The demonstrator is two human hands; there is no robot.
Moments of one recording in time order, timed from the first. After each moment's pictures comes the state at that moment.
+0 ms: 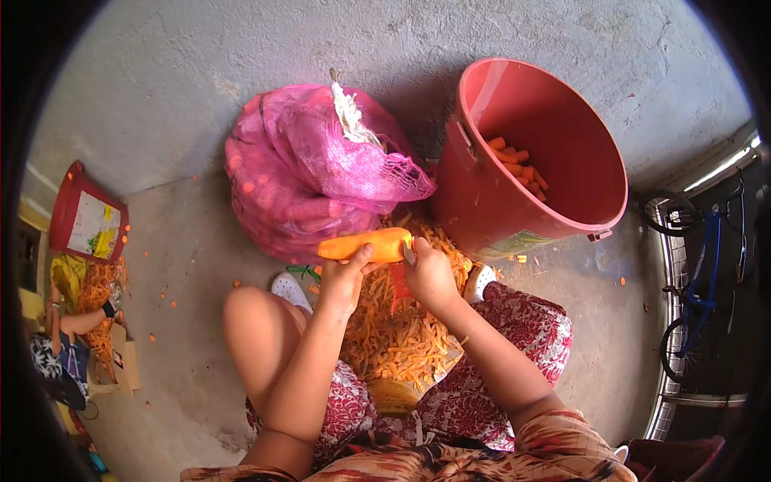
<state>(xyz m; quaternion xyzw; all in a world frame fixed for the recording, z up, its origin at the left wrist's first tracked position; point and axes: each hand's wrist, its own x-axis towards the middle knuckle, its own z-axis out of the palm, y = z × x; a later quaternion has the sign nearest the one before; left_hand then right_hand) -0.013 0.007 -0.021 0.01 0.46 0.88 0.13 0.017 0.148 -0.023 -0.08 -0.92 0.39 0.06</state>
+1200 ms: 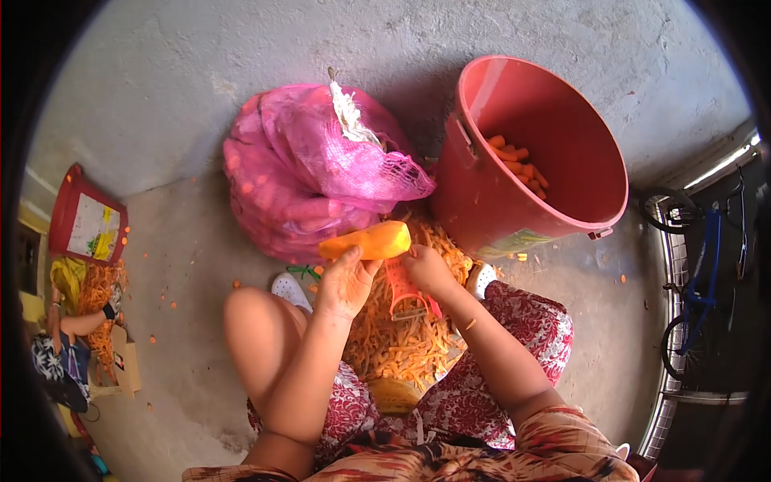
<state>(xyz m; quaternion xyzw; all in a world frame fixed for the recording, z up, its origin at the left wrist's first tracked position) -0.012 0.002 -0.022 -0.03 0.22 0.95 0.20 0.004 0.158 -0.042 -0.17 -0.81 0.54 -0.14</state>
